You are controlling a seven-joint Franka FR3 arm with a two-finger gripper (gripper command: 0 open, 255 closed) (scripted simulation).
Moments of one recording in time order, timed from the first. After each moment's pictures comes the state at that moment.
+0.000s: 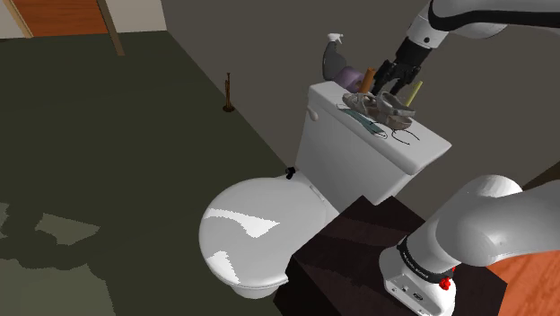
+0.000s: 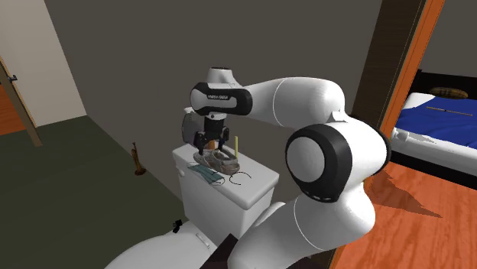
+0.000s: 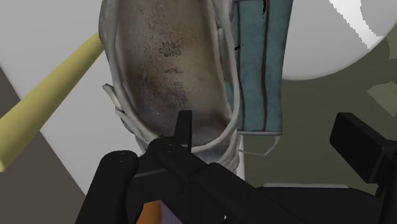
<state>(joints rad) -0.03 -0.58 -0.40 -2.33 -0.08 1.88 -0.10</state>
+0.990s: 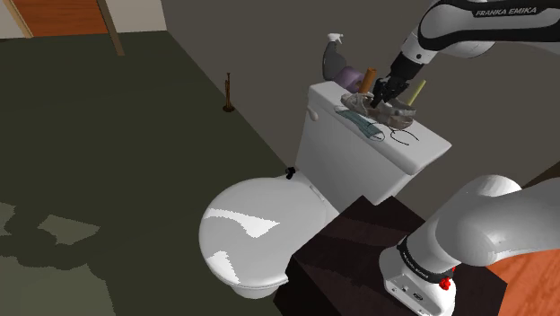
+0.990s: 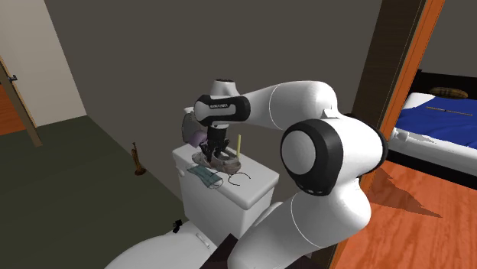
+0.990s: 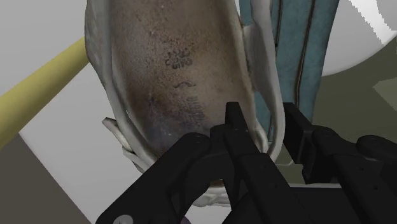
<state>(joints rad) -0.04 -0.54 -0.45 -2.41 -0.08 2.01 -0.14</state>
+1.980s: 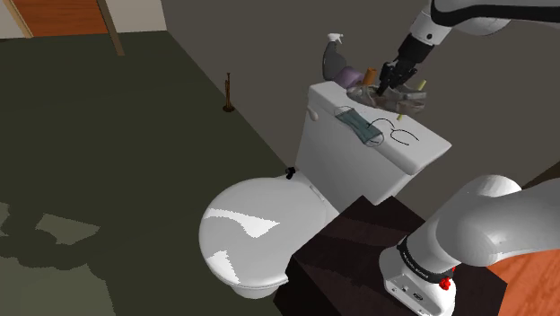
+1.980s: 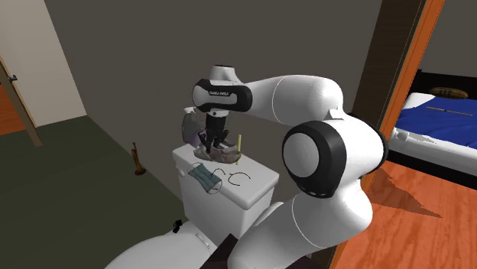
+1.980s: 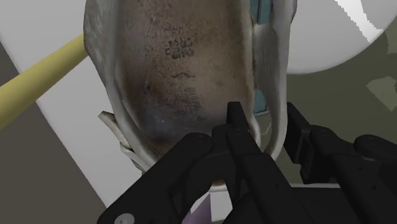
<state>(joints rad) -0.03 -0.56 -0.43 -2.29 -0.07 1.88 -0.13</state>
